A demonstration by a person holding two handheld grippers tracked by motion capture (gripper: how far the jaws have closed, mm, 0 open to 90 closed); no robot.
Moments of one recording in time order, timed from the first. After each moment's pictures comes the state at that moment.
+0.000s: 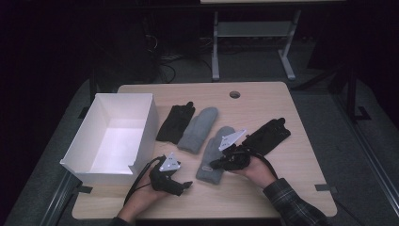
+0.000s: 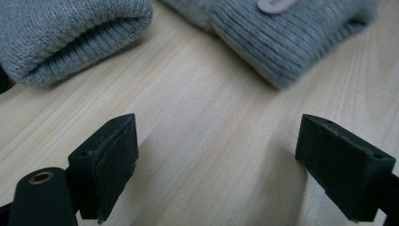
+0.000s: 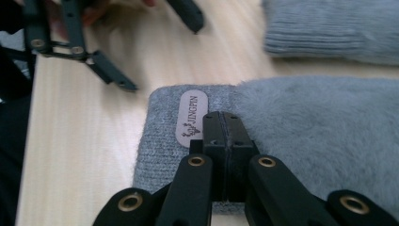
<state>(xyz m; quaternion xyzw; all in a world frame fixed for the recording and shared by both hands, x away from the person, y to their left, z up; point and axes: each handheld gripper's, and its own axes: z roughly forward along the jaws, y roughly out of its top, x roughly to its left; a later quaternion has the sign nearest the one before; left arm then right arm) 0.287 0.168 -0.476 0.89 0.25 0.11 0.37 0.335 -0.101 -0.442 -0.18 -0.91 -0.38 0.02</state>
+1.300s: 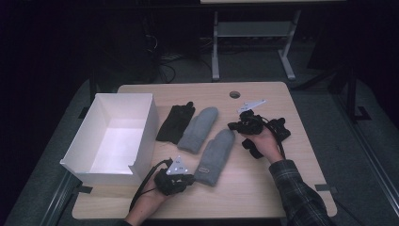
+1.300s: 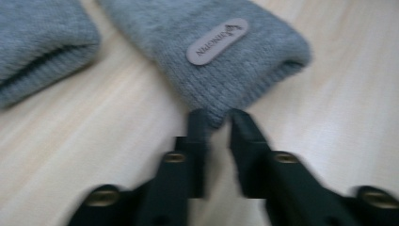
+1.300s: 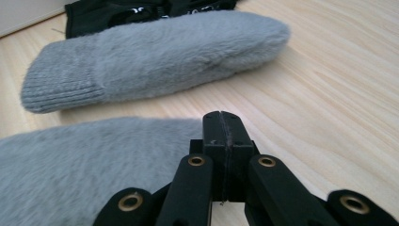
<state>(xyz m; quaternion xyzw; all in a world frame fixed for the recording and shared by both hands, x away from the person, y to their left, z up) 0.263 0.145 -0.451 0.90 0.24 0.06 0.36 0.438 -0.158 -0.434 -0.33 -0.85 -0.40 -0.10</state>
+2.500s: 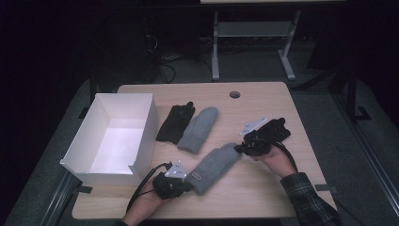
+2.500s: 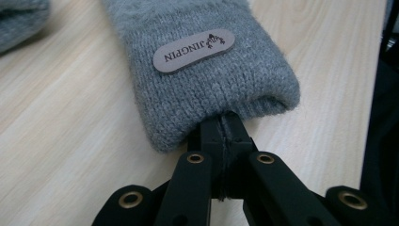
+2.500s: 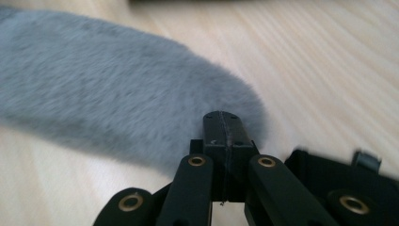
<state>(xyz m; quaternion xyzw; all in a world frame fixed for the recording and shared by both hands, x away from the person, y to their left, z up) 0.258 0.146 -0.456 0.91 0.22 0.02 0.35 0.370 -0.168 -0.439 -0.28 -0.91 -0.32 -0.06</state>
